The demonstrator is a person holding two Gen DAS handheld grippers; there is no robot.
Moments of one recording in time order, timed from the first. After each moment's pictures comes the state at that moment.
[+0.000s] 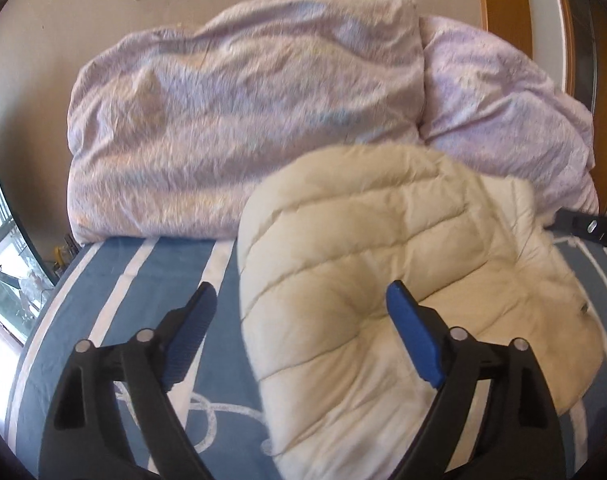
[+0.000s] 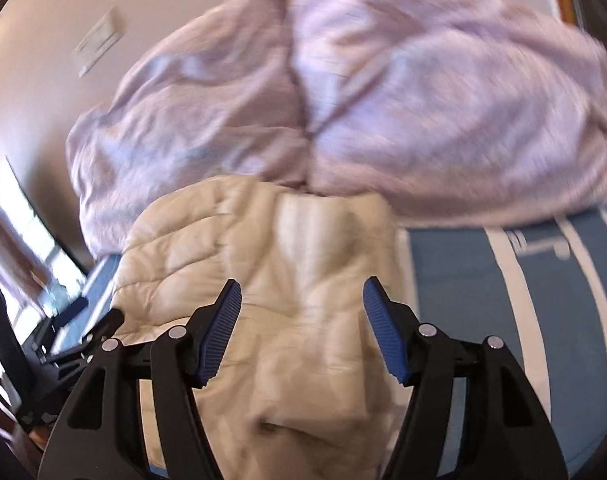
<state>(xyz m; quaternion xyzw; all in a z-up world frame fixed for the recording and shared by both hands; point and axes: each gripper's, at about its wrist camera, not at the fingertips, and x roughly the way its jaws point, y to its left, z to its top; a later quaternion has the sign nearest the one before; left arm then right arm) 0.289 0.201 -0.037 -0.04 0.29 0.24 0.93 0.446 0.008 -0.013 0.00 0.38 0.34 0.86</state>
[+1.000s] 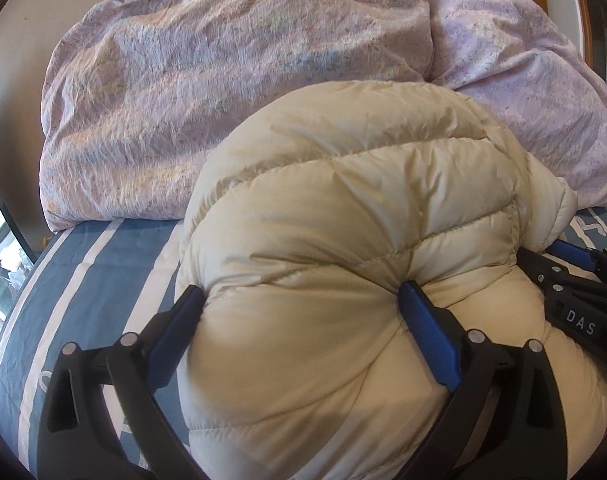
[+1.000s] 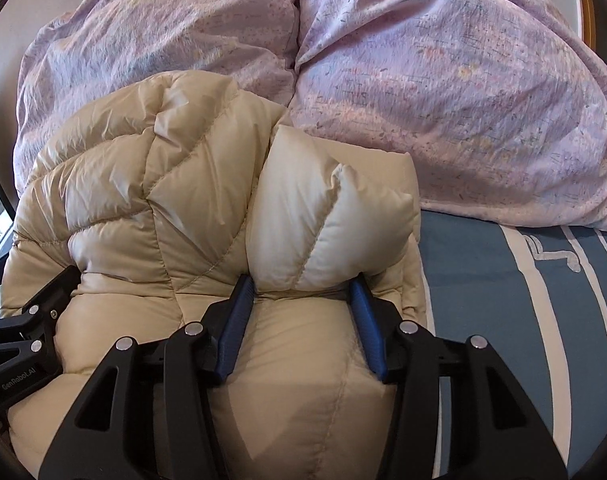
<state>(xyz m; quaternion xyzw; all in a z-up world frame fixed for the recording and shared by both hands) 0.347 0.204 -0.099 -0.05 0.33 0.25 0.91 0.457 0.050 -0.093 -0.09 0.38 0.27 0.88</state>
